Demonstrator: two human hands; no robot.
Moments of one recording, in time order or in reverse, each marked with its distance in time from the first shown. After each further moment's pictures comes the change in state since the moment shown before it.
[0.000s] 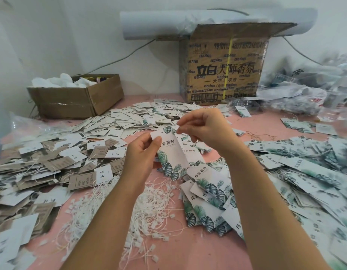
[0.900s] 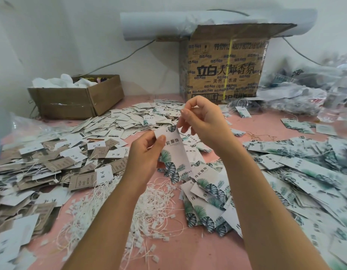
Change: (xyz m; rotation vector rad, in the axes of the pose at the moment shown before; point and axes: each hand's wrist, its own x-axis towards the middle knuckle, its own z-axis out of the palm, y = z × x) left_hand -0.004 0.010 0.002 0.095 -0.053 0.048; right_hand -0.001 -0.012 0.010 0.021 0.086 -0.158
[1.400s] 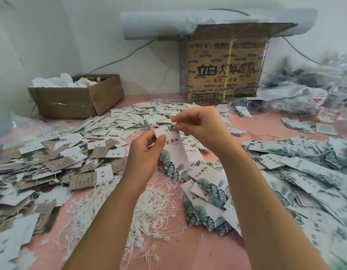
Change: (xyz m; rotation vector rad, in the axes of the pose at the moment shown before) left_hand -0.001 0.002 0.000 0.013 0.023 0.015; right_hand 0.002 0.008 0.002 -0.093 -0.042 0.055
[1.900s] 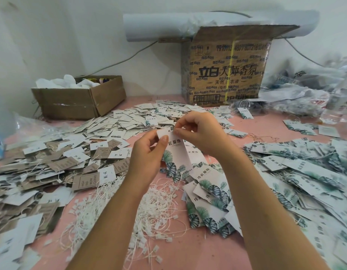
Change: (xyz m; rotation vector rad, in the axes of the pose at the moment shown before) left_hand 0.000 -0.001 -0.002 0.030 -0.008 0.045; right_hand -0.002 -0.005 0.004 -0.303 -0.050 -0.076
